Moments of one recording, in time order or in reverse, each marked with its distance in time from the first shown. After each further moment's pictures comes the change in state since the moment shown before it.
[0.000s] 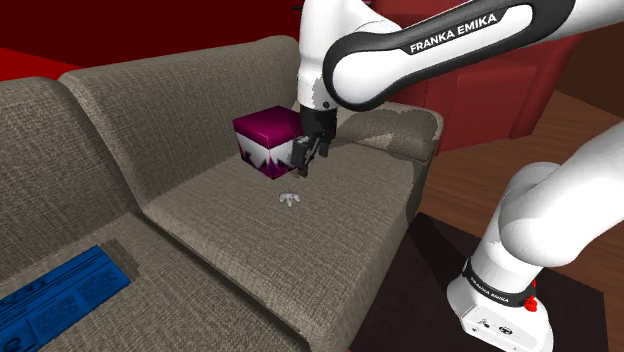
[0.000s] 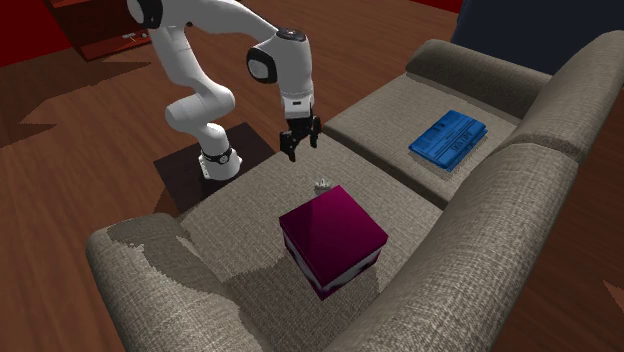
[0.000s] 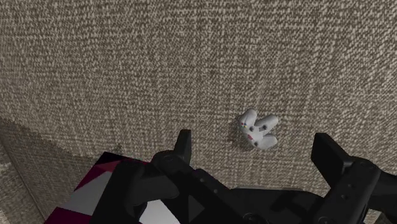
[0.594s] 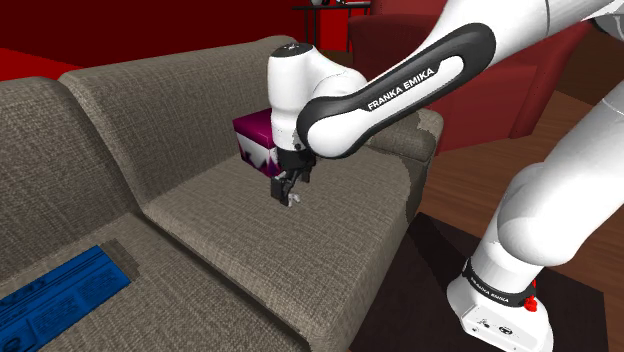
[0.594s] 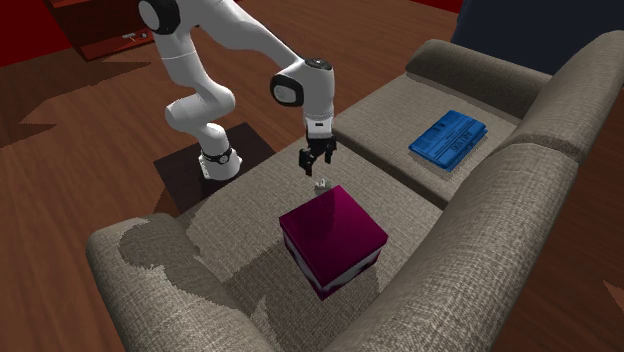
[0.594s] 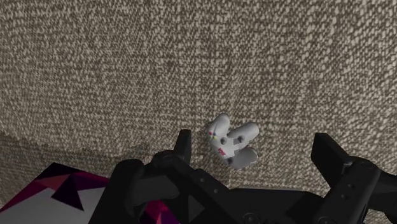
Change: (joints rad) arm -0.029 0.221 0.123 0.023 -0.116 0.155 0.171
